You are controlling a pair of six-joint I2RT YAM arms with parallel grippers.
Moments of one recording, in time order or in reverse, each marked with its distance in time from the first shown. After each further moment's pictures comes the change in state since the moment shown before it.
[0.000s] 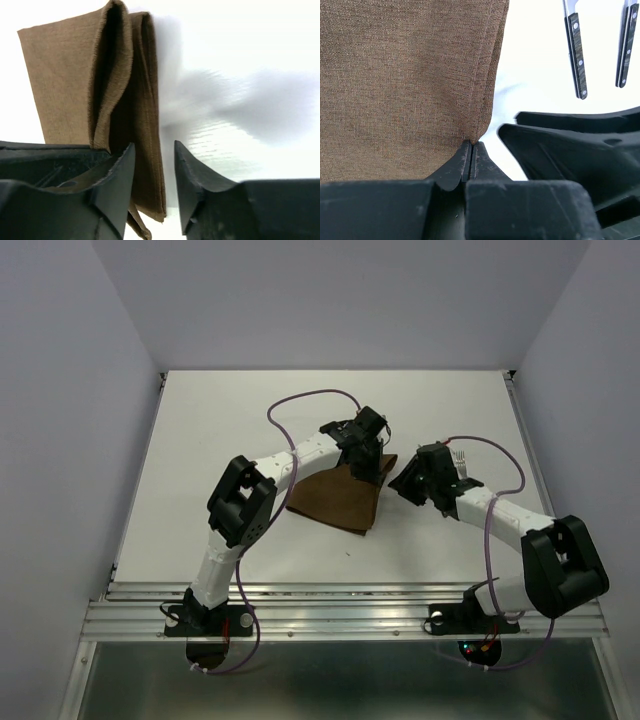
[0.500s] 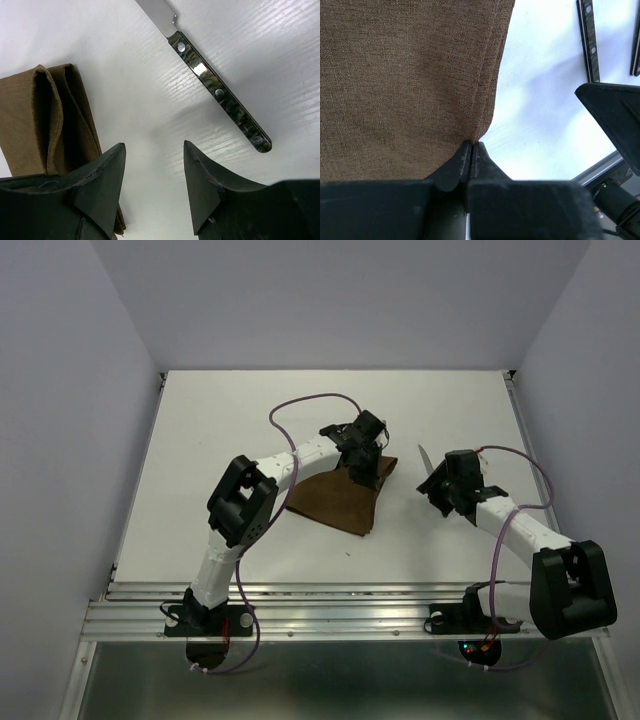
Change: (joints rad) left arm 0.002 0.000 -0.037 0.016 0.024 0.035; right arm -0.180 -0.147 -0.089 -0.112 0.061 -0.055
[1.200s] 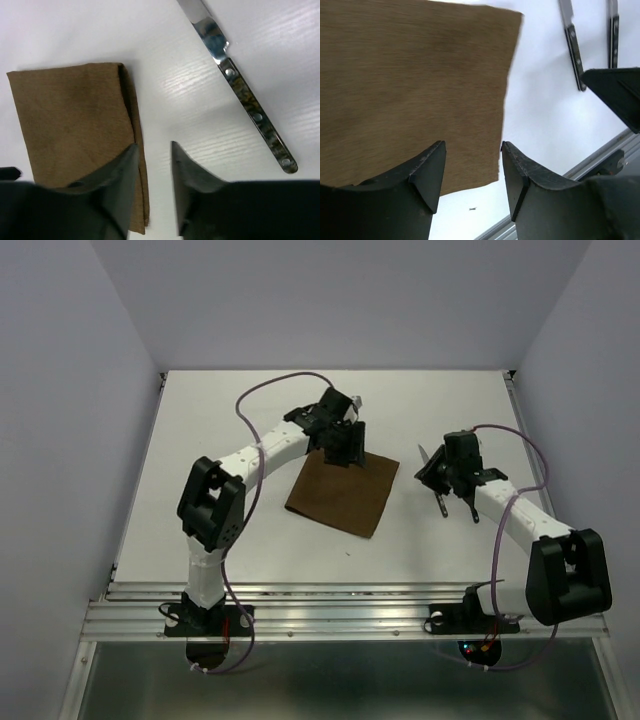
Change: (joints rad) left arm 0.102 -0.122 -0.039 -0.016 0.060 0.105; right arm -0.008 0.050 0.128 -0.045 -0.061 -0.086
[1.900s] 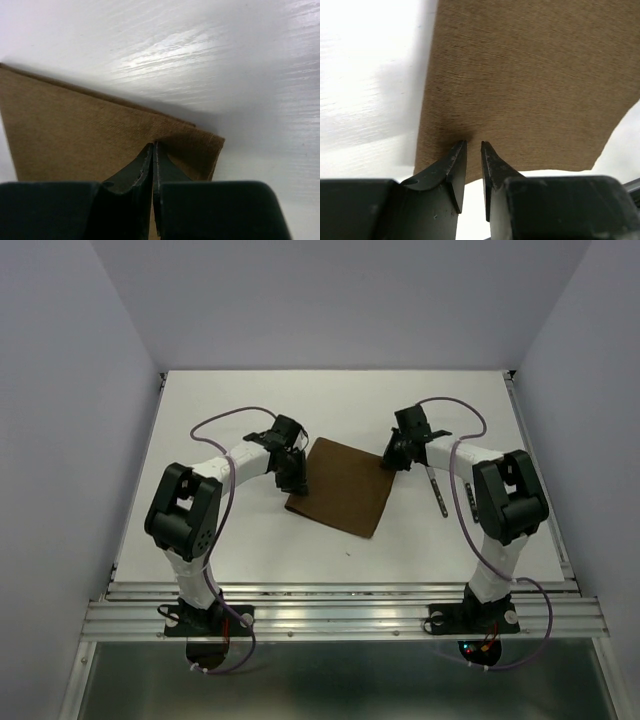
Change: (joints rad) left arm 0.233 -0.201 -0.482 0.069 -0.045 0.019; right arm 0.135 0.556 0.449 0.008 -0.064 -0.109
